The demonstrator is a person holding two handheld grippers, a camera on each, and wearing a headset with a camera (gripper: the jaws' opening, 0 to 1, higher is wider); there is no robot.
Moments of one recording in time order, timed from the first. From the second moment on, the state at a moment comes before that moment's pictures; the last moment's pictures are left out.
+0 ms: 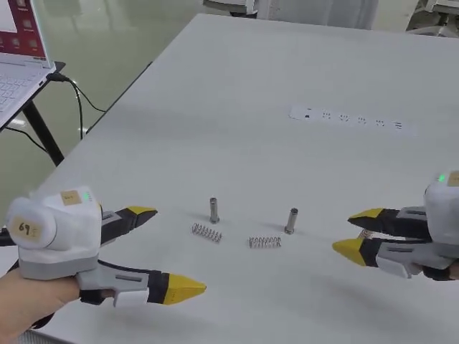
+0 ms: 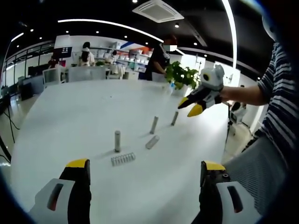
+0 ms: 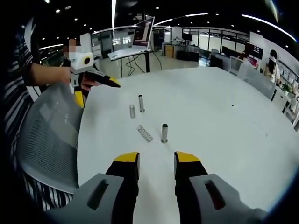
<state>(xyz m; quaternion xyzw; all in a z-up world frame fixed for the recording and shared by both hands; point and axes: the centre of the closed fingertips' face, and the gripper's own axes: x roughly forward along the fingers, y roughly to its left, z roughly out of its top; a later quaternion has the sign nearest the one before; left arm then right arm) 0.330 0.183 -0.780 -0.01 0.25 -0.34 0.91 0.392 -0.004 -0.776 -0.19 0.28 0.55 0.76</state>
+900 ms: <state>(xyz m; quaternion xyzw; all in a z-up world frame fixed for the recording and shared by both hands) 0.329 0.182 -0.781 0.00 0.25 -0.34 0.91 0.386 0.060 -0.799 -0.33 0.25 0.64 0.65</state>
